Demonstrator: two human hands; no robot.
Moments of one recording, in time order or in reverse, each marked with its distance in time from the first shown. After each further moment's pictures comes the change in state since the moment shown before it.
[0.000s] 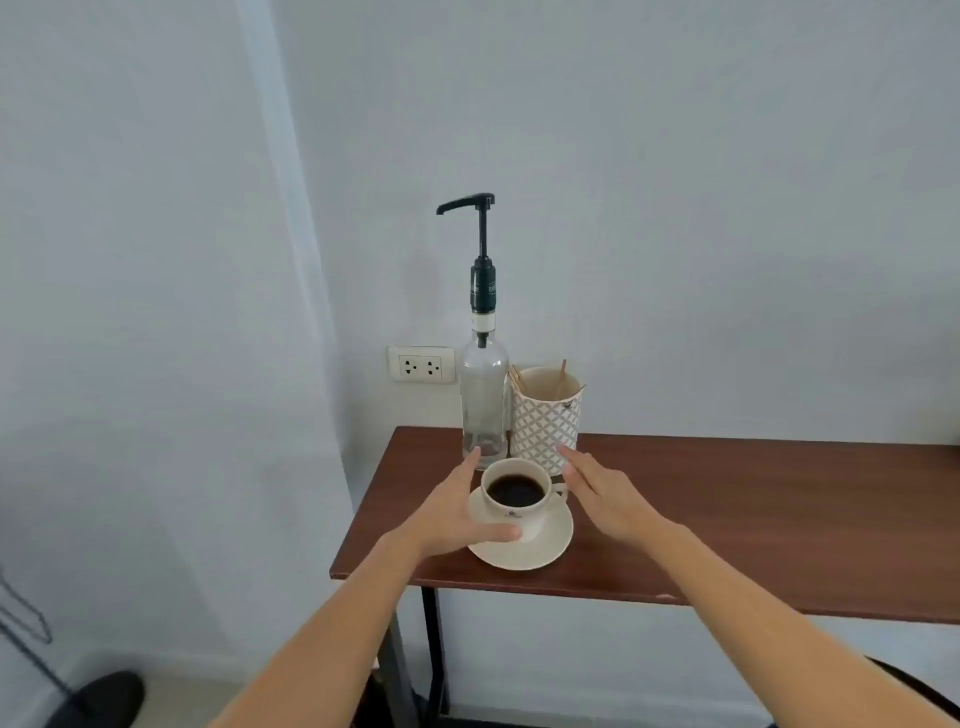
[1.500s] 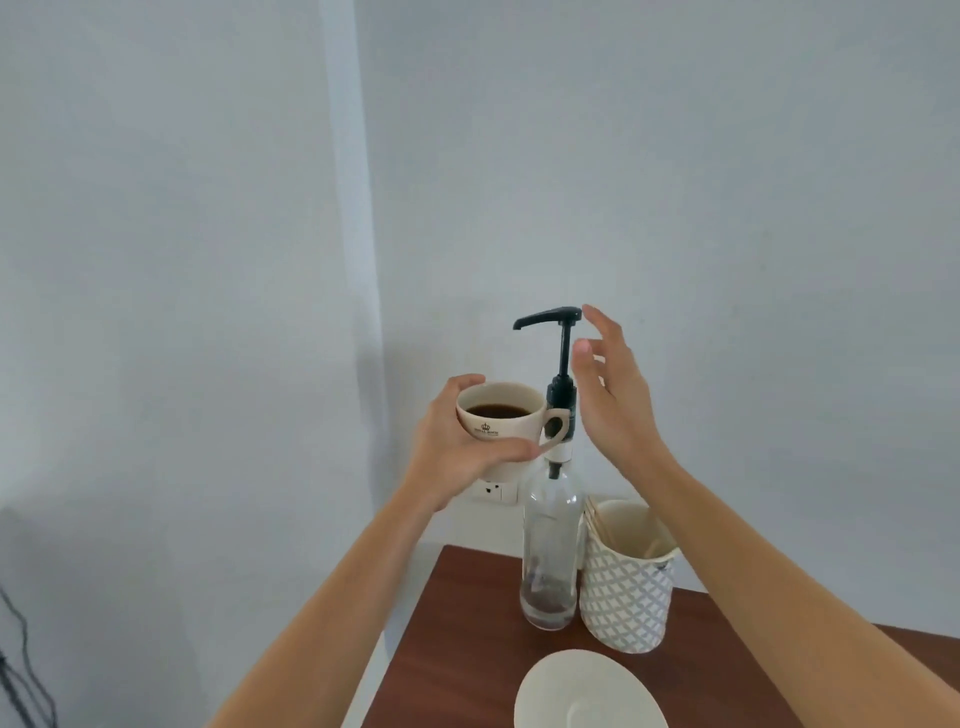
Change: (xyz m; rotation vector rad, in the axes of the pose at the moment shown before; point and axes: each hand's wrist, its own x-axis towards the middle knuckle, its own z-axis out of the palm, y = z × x) left_hand 0.066 0.097 -0.165 -0.316 0.705 0.146; right_hand 0.146 -0.184 -0.091 0.415 0.503 -0.451
